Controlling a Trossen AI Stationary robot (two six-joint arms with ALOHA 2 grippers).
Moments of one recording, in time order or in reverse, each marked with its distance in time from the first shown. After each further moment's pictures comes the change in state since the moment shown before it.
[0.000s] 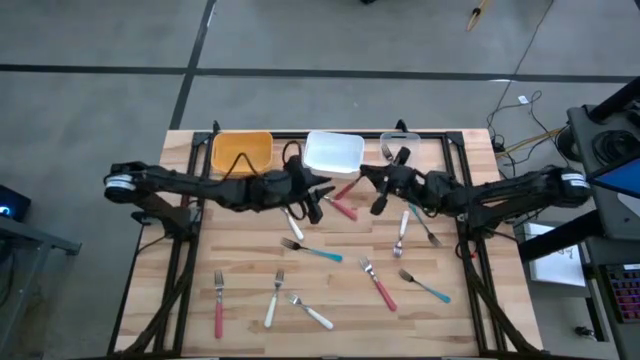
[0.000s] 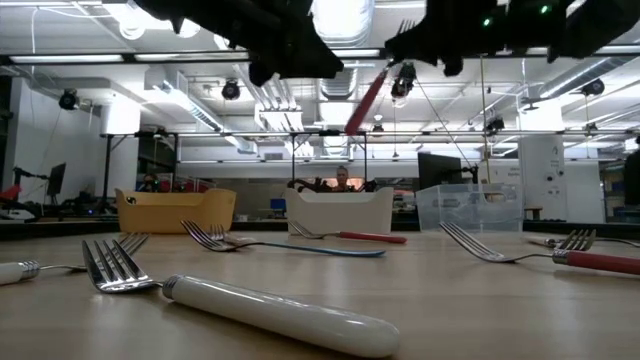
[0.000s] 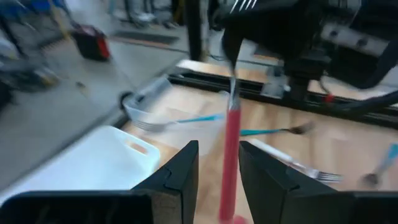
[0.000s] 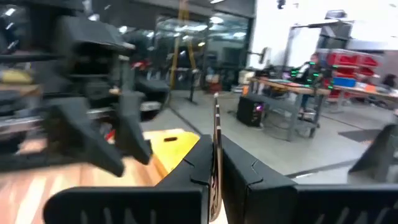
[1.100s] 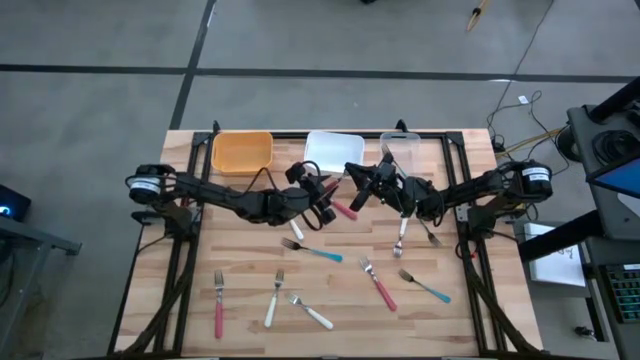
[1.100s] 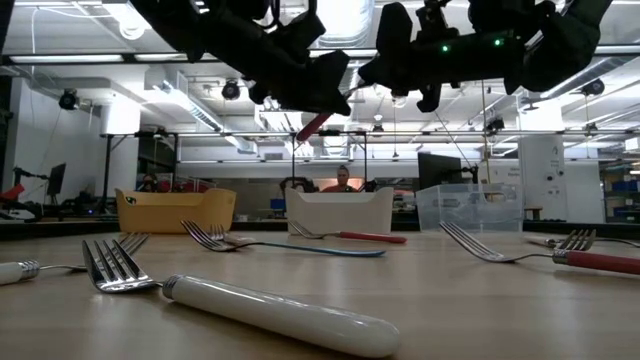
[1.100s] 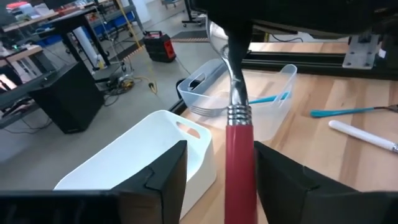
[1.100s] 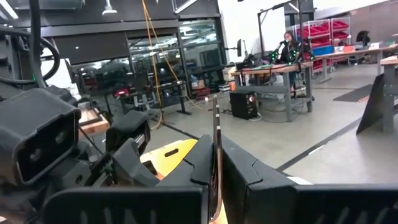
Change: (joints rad) left arm -0.047 0.204 0.000 0.155 -0.314 0.105; right arm 0.000 0.311 0.069 0.292 0.108 0.231
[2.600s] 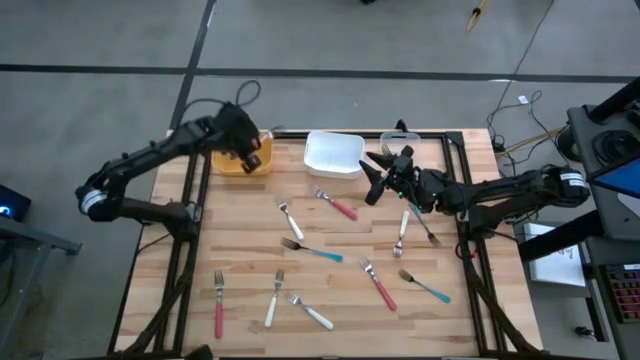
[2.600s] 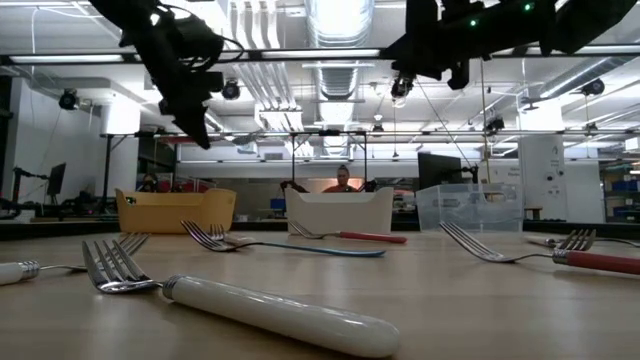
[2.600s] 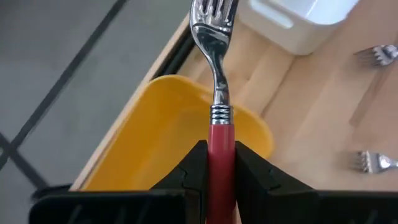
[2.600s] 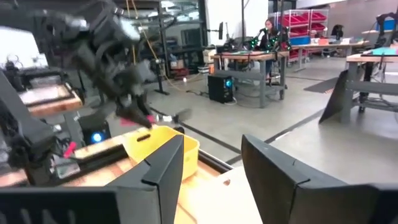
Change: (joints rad) left arm 0.789 -0.453 0.052 -1.129 0.624 0.253; right arm 0.000 -0.323 -0.001 -0.461 0.072 -0.026
